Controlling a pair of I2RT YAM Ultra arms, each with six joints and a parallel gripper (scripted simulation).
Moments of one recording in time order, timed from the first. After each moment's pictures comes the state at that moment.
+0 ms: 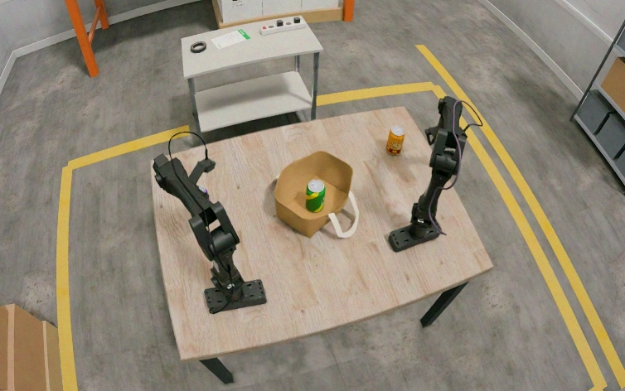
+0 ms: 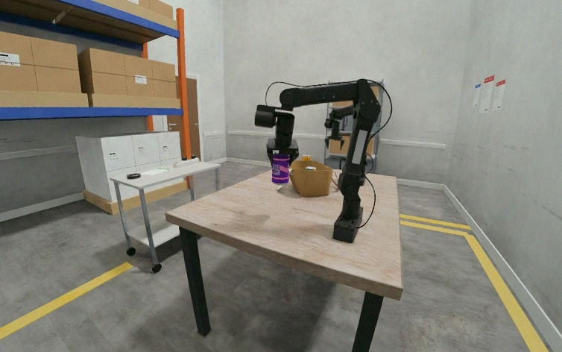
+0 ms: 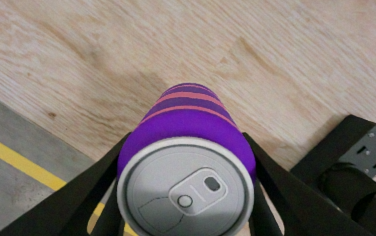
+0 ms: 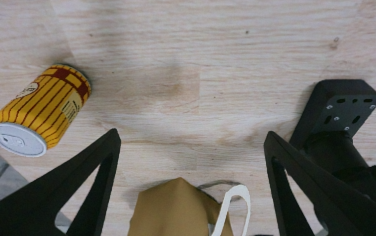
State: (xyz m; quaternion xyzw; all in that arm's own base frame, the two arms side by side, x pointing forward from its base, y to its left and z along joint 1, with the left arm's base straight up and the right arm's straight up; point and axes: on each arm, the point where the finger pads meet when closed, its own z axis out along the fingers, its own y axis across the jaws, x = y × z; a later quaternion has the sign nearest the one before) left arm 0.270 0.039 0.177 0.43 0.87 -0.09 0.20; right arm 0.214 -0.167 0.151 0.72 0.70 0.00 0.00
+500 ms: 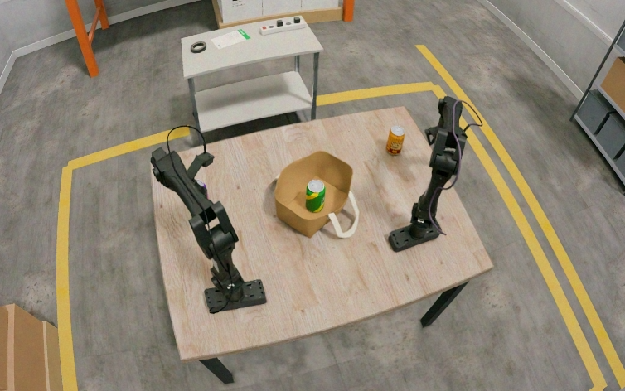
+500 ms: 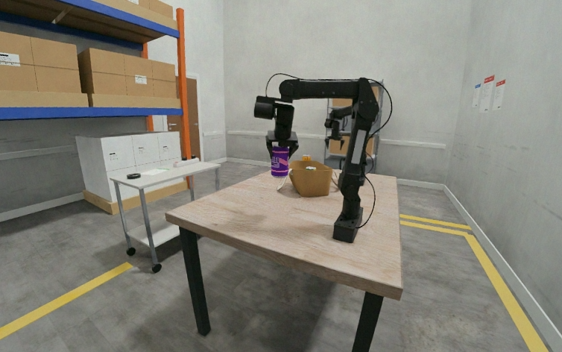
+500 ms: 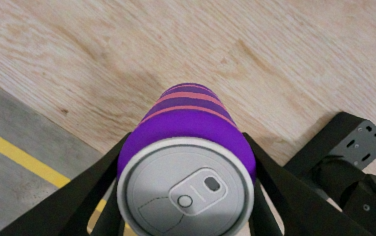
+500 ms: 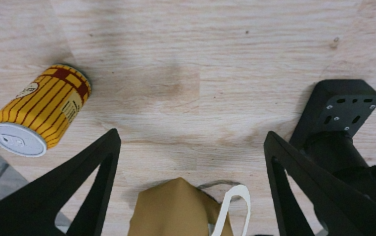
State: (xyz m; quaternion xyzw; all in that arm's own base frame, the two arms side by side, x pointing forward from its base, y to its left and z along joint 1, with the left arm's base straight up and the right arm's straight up) left arm 0.273 0.041 0.204 0.43 0.87 -0.09 0.21; right arm 0.214 -0.167 0.151 0.72 0.70 0.00 0.00
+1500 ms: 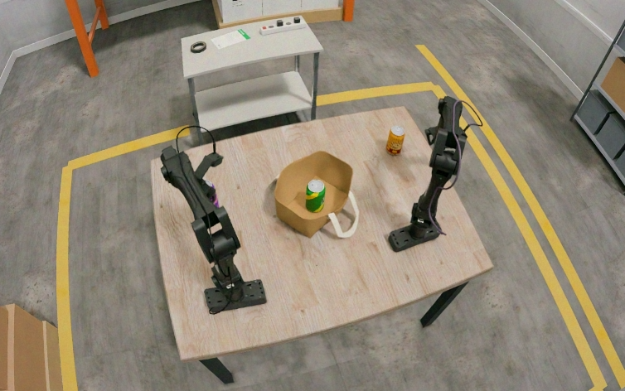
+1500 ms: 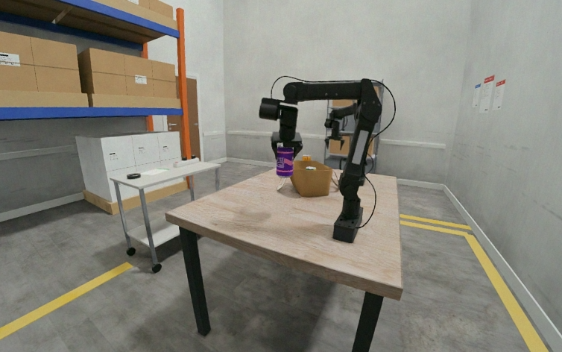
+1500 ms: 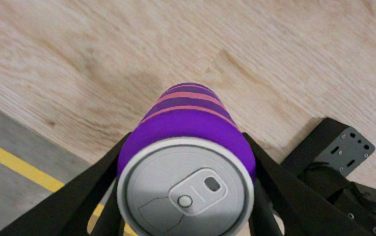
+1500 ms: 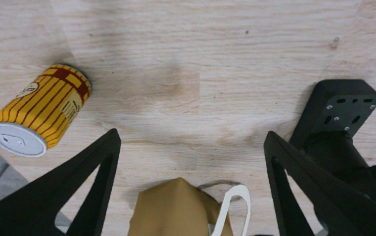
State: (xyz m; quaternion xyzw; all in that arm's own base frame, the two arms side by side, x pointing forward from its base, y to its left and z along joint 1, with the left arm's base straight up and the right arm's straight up) left arm 0.267 0.012 0.200 0.44 0.87 -0.10 0.20; right arm 0.214 -0.167 0.151 0.72 0.70 0.00 0.00
